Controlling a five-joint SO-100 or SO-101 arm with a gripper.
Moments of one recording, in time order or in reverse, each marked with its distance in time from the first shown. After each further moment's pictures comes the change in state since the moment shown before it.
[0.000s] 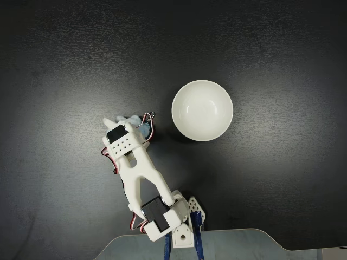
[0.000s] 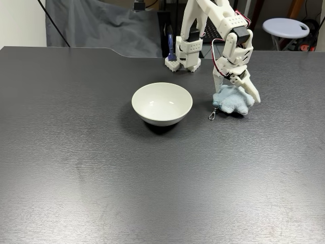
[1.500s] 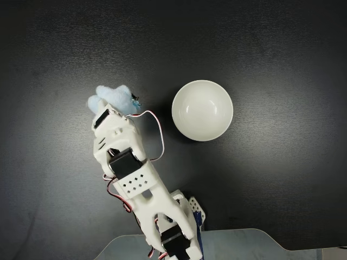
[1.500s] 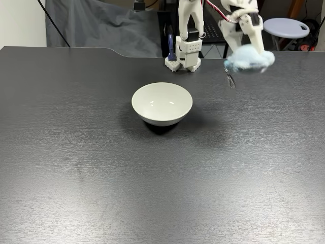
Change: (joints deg) arm 7.0 27.5 -13.5 -2.0 5.4
